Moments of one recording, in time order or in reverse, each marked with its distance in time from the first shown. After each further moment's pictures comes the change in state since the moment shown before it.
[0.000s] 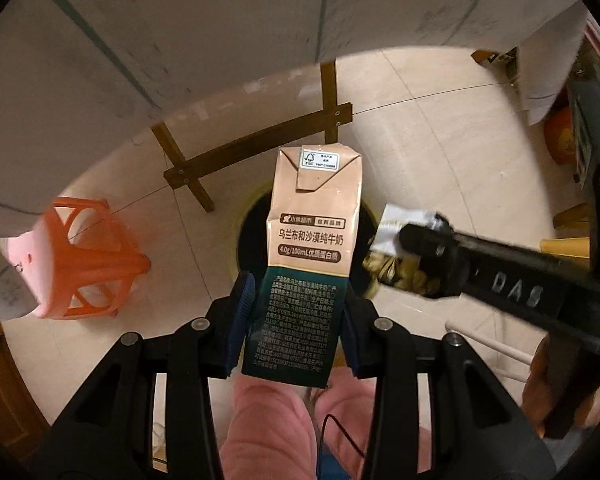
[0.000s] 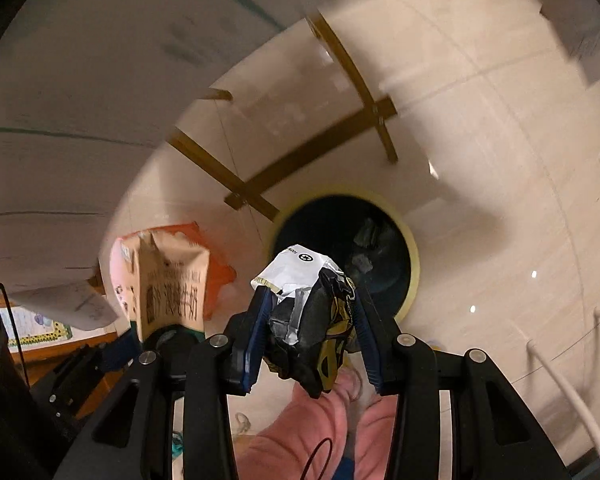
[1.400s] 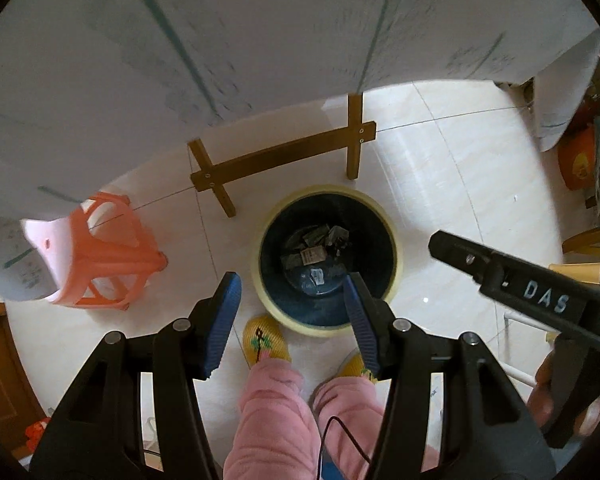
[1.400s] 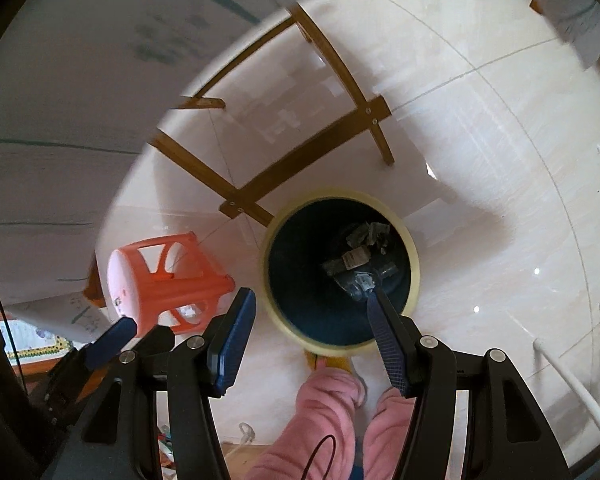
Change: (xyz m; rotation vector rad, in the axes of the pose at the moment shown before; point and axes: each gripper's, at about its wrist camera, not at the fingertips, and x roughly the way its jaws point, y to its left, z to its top) left arm -0.049 0.023 -0.005 -0.071 -0.058 0.044; right arm -0.035 0.013 -0.006 0.002 -0.058 0.002
